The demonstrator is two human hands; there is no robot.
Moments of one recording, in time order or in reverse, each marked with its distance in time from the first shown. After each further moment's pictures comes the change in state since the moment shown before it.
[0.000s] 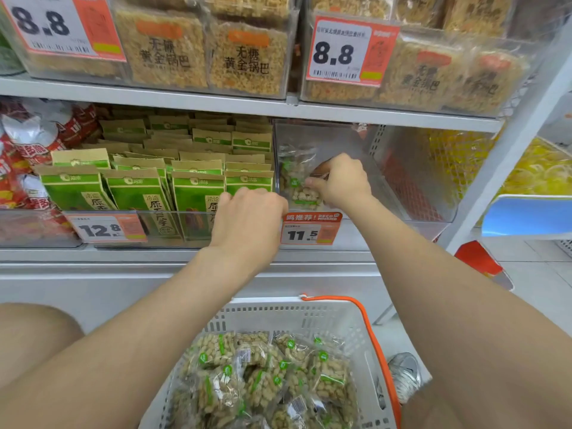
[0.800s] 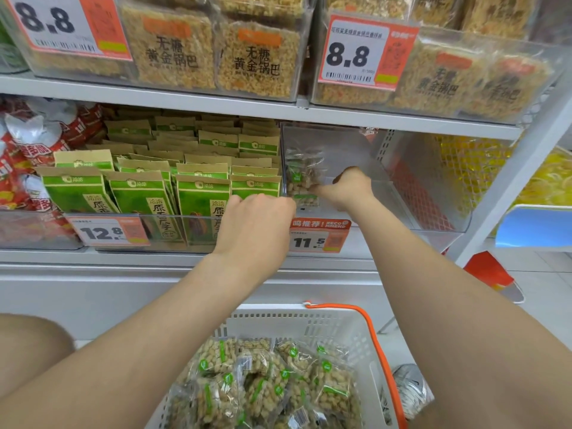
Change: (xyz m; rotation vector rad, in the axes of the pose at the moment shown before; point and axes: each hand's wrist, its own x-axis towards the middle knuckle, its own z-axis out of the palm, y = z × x) left_hand 0.007 -0.003 0.008 -0.006 0.023 0.036; right_hand 0.020 0.005 0.016 0.090 -0.101 0.228
